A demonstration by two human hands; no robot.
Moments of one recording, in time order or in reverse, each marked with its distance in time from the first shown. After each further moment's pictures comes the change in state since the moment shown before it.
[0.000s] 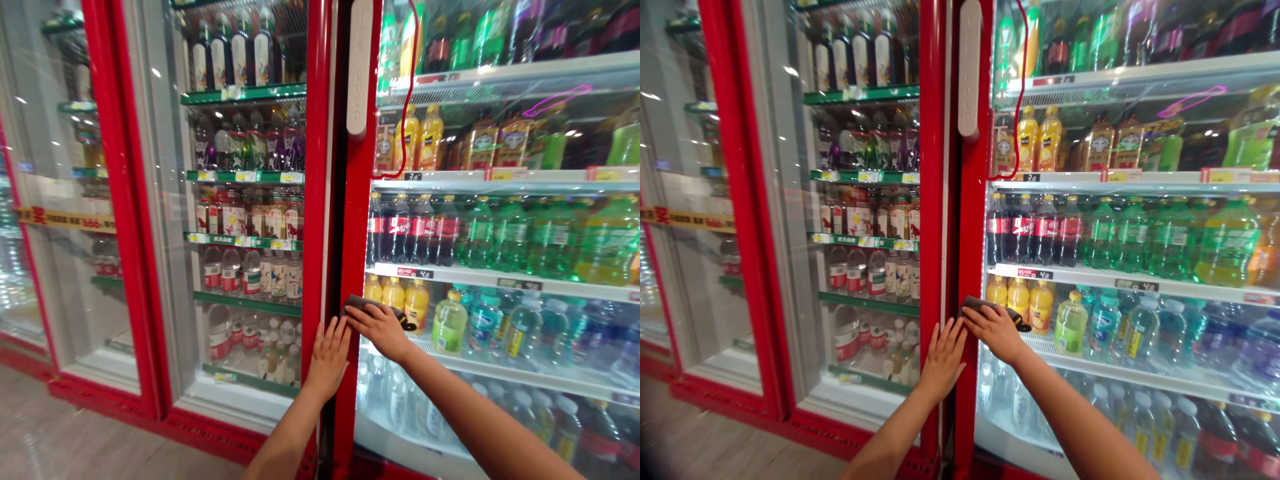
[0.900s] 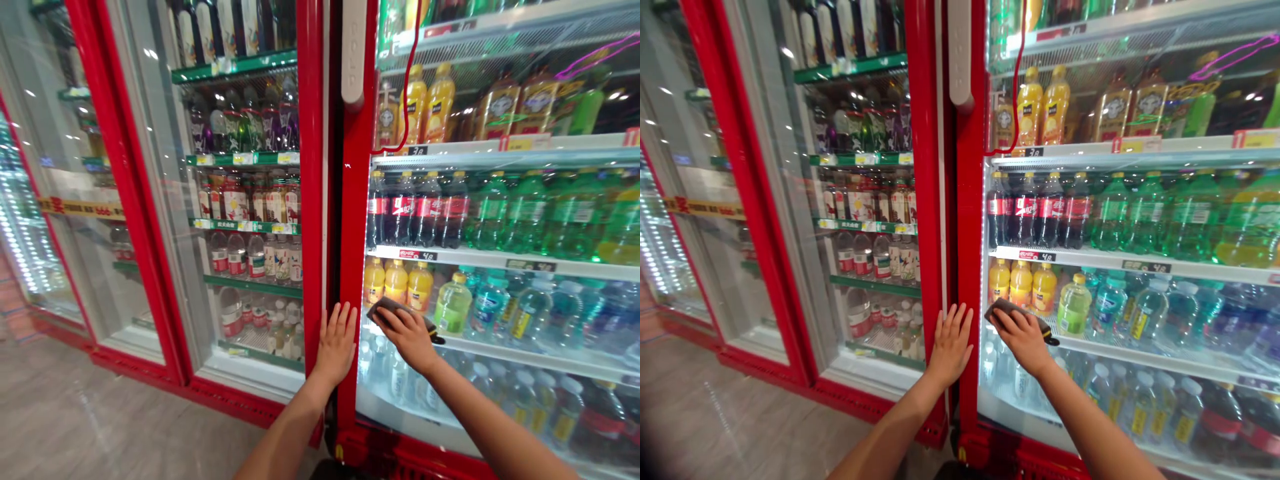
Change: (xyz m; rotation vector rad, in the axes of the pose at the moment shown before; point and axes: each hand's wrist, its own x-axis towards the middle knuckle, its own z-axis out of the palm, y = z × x) left_hand -0.001 0.032 -0.017 -0.036 0.010 -0.064; right_hand -0.086 -0.015 -0.007 -0.052 0.102 0.205
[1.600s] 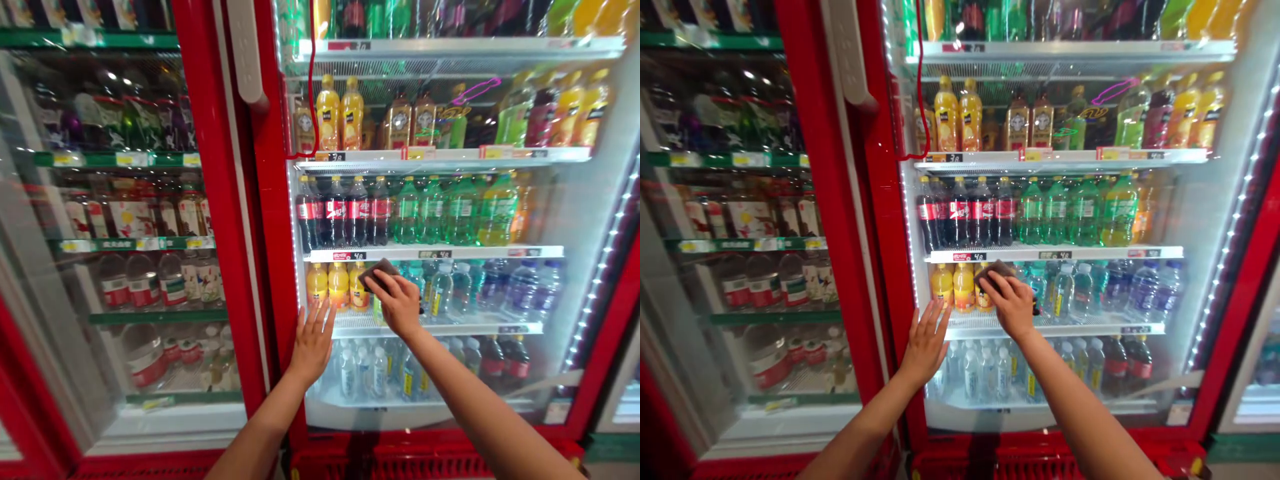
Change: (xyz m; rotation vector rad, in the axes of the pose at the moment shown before) left_hand 0.069 0.058 0.013 -0.088 0.091 0.196; right_hand -0.031 0.109 -0.043 -0.157 0.118 0.344
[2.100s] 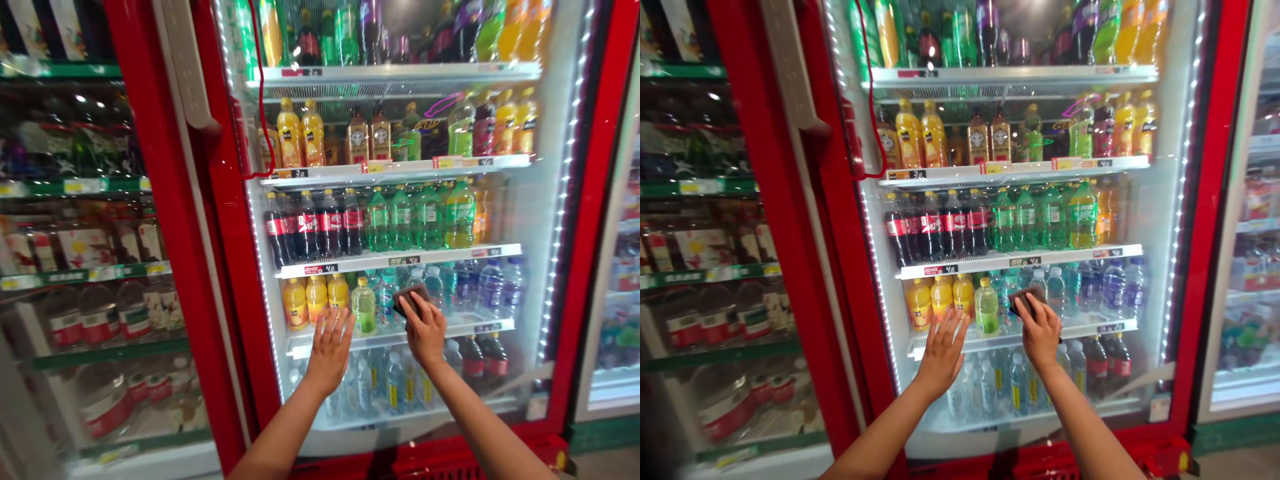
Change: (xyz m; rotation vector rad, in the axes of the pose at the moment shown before) left_hand 0.058 0.075 0.013 -0.028 0.091 0.164; right_hand -0.077 0.079 -0.027 -0.114 0.081 0.266
